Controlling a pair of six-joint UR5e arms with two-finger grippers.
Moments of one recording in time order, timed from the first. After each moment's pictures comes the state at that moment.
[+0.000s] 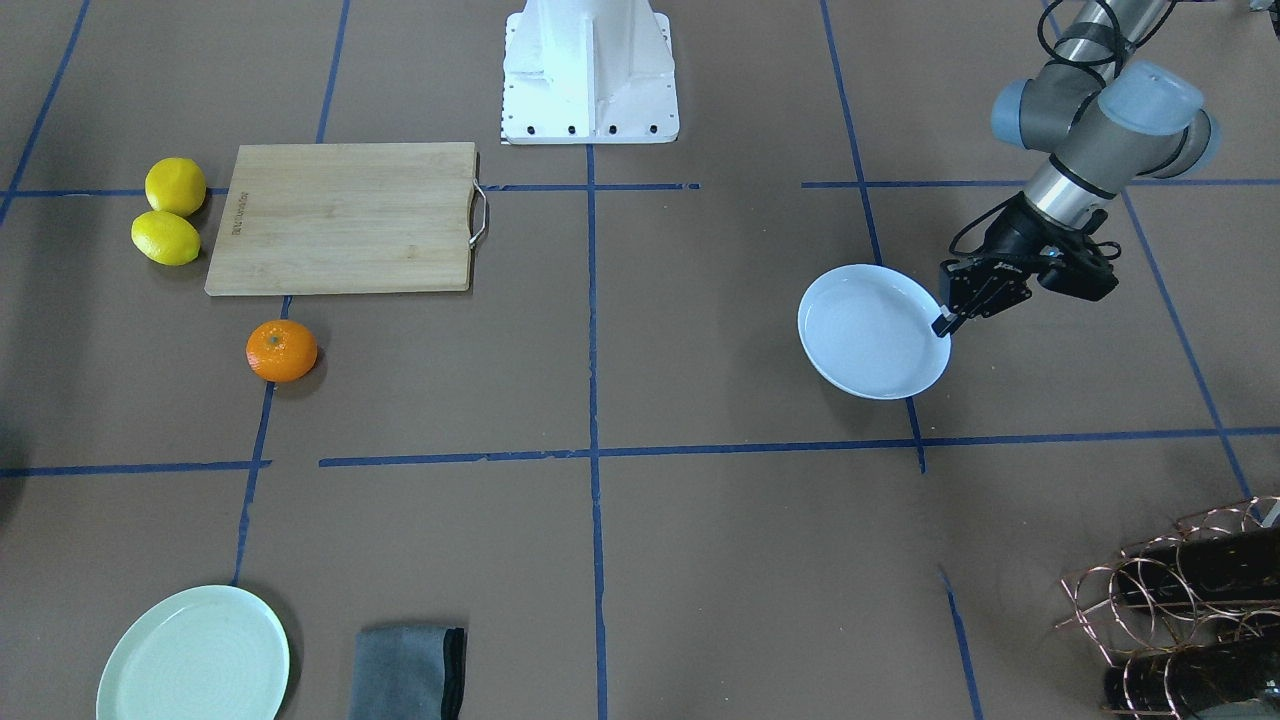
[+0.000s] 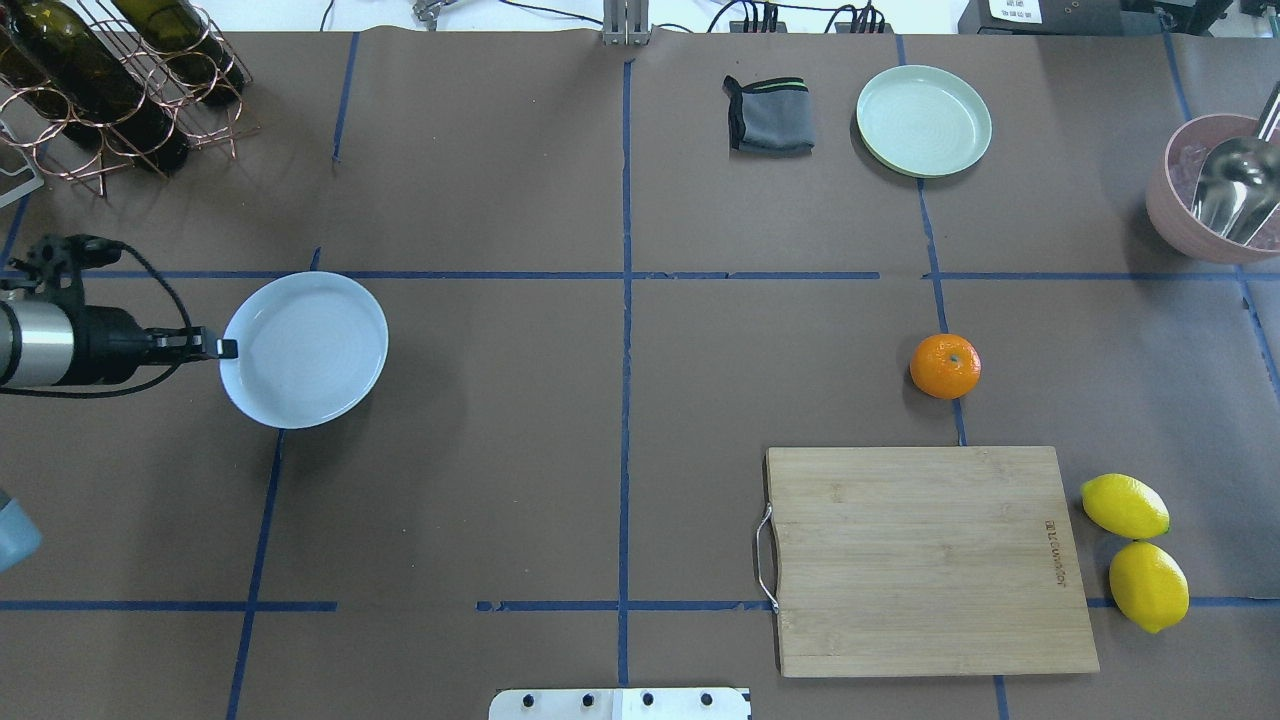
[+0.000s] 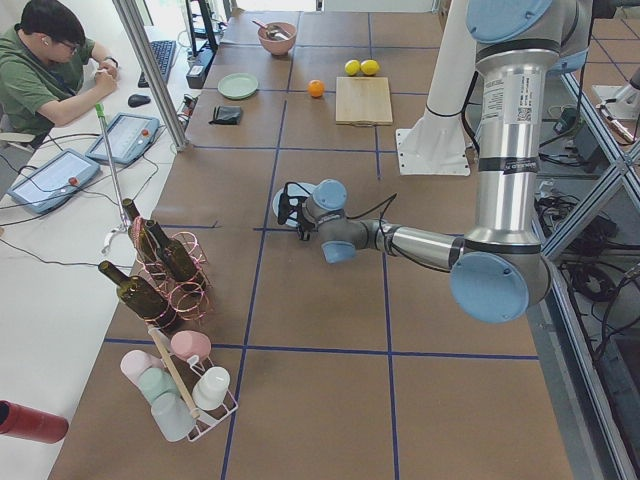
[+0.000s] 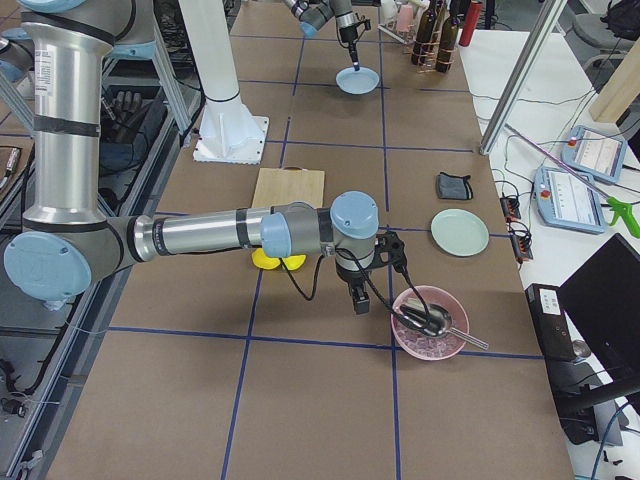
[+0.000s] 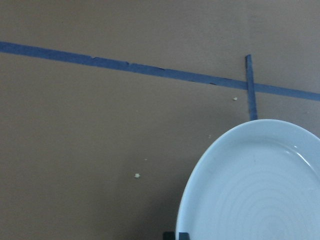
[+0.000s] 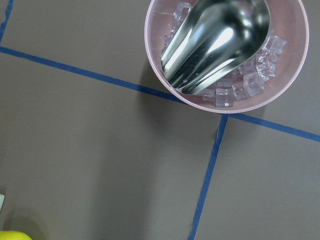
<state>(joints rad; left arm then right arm) -0.79 -1.64 -1.66 -2.58 -1.96 -1.28 1.52 -1.67 1.82 -1.56 2.38 -0.12</state>
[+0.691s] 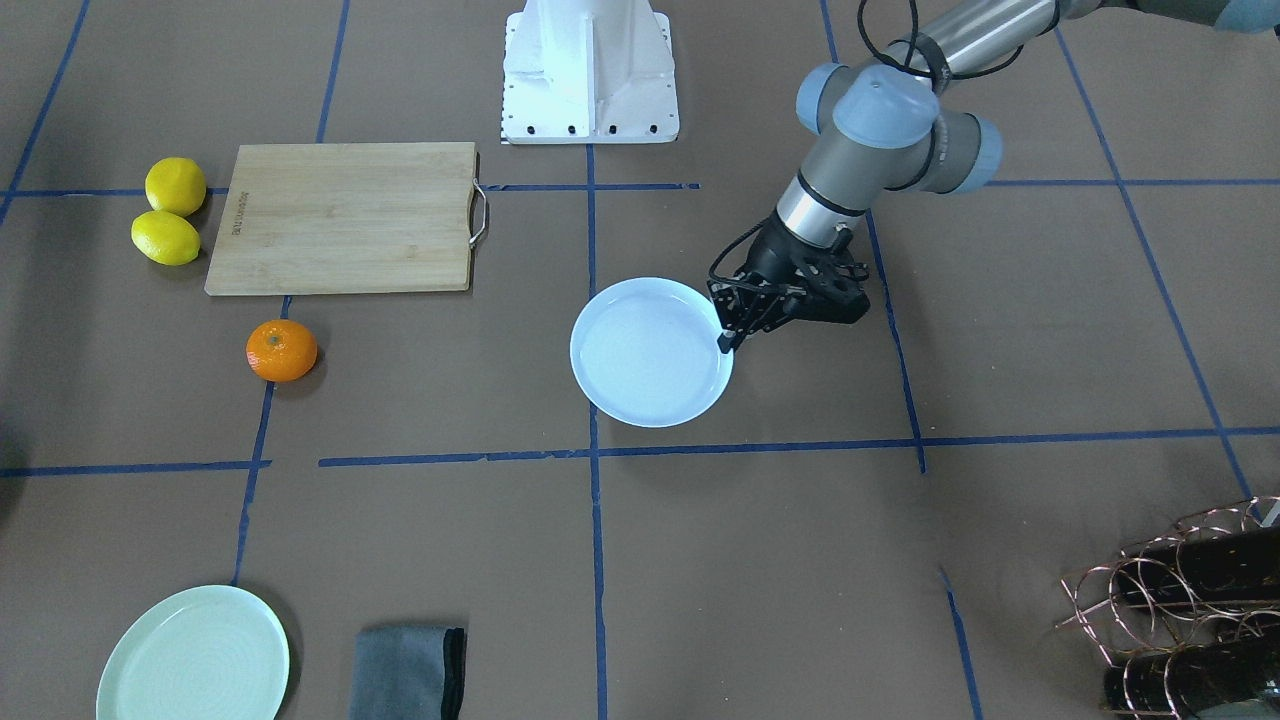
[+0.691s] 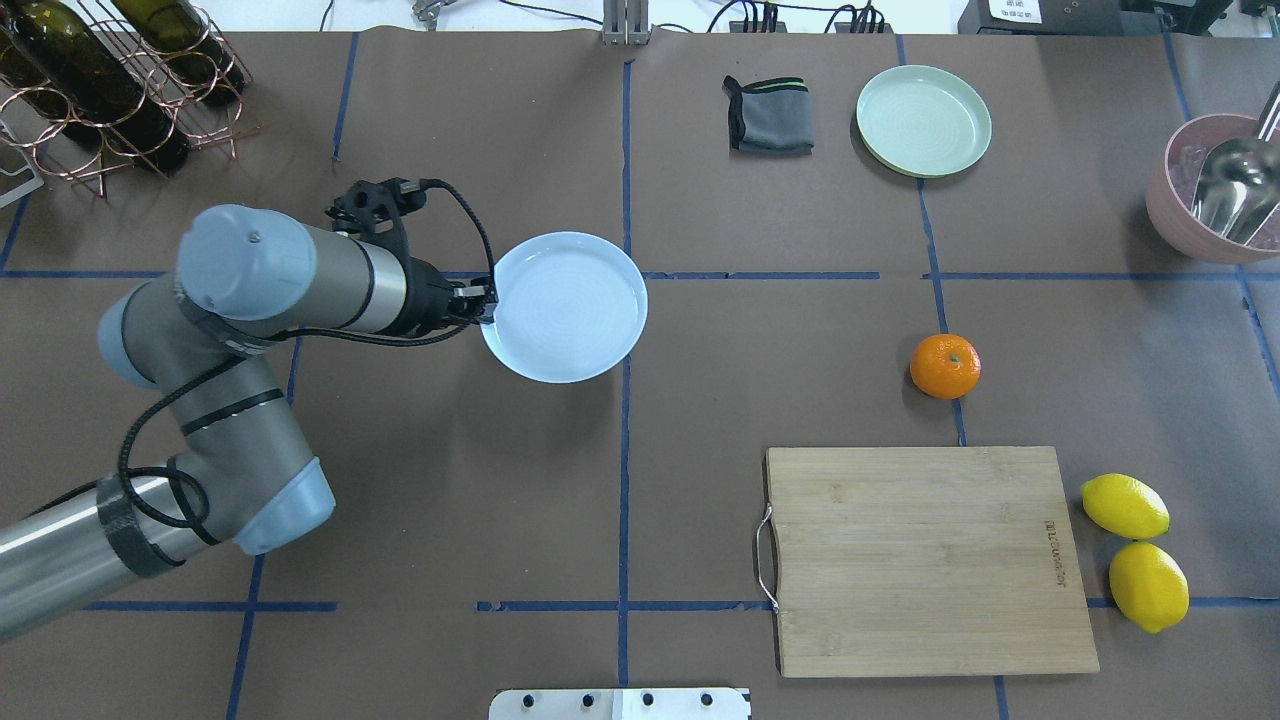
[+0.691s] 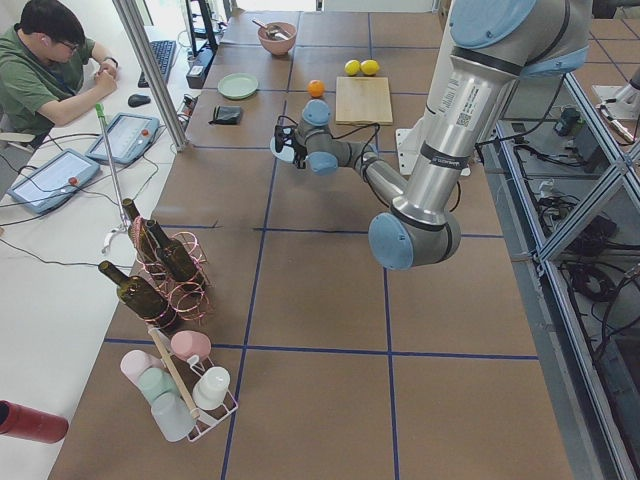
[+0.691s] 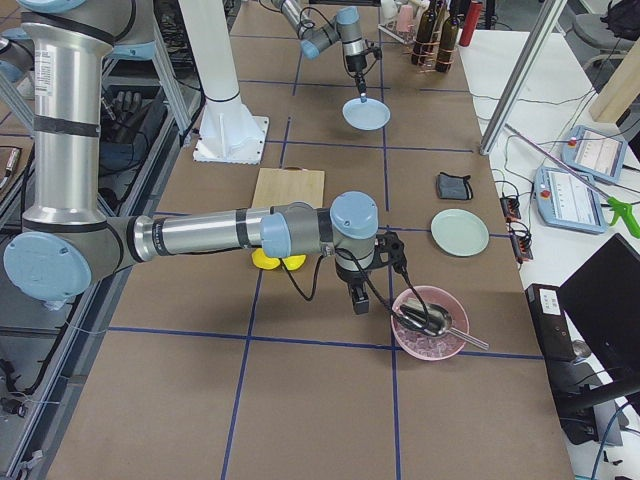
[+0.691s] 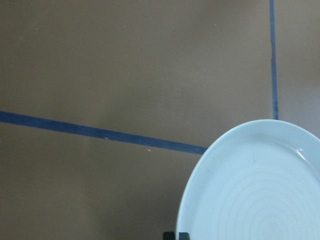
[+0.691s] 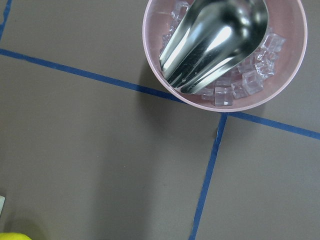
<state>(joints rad) -0.59 -2.06 -1.65 -2.17 -1.81 -1.41 1.52 -1.67 1.82 -1.56 2.38 -0.10</state>
